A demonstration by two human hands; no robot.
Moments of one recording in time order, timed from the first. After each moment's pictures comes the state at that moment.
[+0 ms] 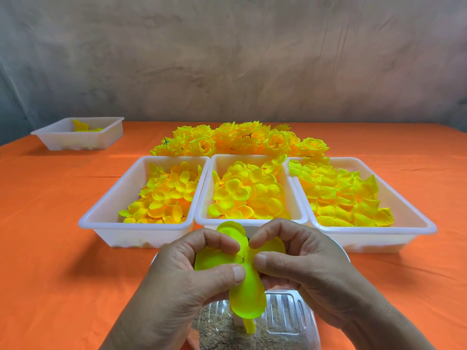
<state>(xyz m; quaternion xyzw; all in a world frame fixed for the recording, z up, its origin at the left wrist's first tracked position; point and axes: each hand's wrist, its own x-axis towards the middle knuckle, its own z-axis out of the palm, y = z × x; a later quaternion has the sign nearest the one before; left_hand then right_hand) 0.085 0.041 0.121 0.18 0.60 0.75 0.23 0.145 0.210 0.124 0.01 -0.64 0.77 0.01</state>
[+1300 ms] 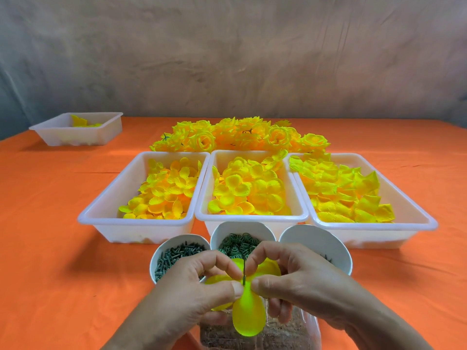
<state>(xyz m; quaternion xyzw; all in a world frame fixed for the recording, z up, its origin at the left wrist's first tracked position) 0.074 0.032 0.092 0.16 0.73 0.59 0.31 0.144 0.216 0.108 -0.05 -0.78 0.61 -0.11</state>
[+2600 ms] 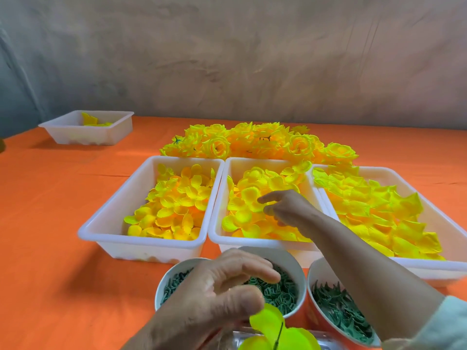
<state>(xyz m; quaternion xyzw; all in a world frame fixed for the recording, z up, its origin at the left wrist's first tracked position) 0.022 0.052 0.091 0.38 0.60 0.64 0.28 -0.053 0.287 0.075 -0.20 -0.89 0.41 0.02</state>
